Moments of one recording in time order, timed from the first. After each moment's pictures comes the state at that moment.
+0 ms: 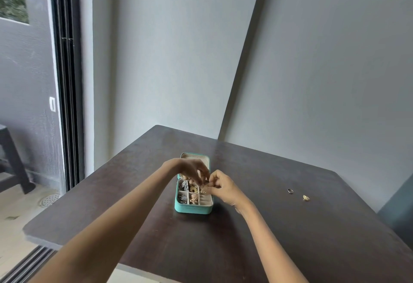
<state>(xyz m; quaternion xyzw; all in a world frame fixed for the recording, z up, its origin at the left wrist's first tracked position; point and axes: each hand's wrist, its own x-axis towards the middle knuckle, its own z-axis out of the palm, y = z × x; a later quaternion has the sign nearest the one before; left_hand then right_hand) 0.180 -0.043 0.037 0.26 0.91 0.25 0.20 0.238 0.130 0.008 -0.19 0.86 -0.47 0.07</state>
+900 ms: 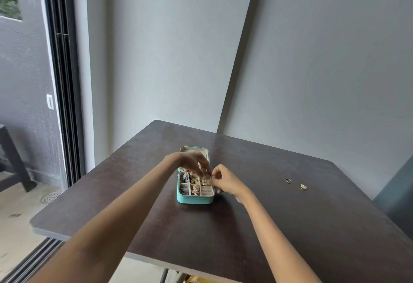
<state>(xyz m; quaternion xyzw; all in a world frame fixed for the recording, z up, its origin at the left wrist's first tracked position) 0.181 -0.043 0.033 0.27 0.92 0.24 0.16 0.242 0.130 0.009 -0.12 0.88 -0.45 0.07</state>
